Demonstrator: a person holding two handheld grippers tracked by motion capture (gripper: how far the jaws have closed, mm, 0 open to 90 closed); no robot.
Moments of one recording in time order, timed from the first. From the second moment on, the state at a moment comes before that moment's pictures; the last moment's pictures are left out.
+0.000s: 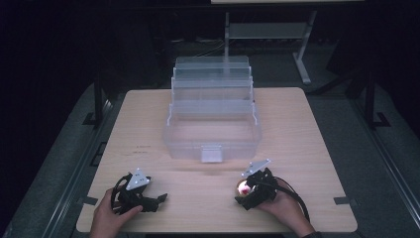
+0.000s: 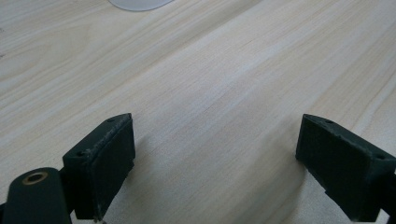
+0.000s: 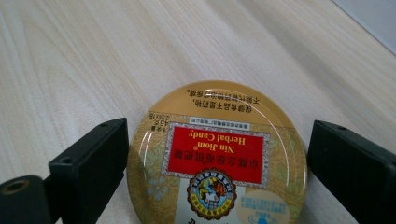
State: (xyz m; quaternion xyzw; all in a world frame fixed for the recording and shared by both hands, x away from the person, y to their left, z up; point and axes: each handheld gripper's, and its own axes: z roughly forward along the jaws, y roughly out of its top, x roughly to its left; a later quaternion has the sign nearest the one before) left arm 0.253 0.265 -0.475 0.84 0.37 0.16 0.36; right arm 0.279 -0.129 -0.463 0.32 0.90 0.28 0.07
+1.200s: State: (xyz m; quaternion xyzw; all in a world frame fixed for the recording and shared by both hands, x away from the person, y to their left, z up) left arm 0.252 0.265 -0.475 0.84 0.37 0.16 0.36; right arm 0.276 -0.131 -0.460 0.31 0.91 0.27 0.07
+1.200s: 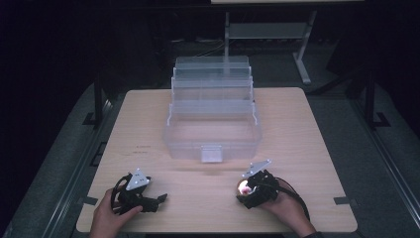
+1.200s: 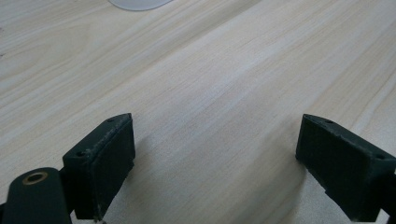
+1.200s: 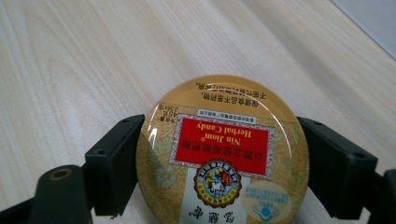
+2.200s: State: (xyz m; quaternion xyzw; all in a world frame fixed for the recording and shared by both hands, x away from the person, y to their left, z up) left arm 0.252 0.265 -0.475 0.84 0.37 0.16 0.36; right arm 0.276 -0.141 -0.452 0.32 0.90 0.28 0.08
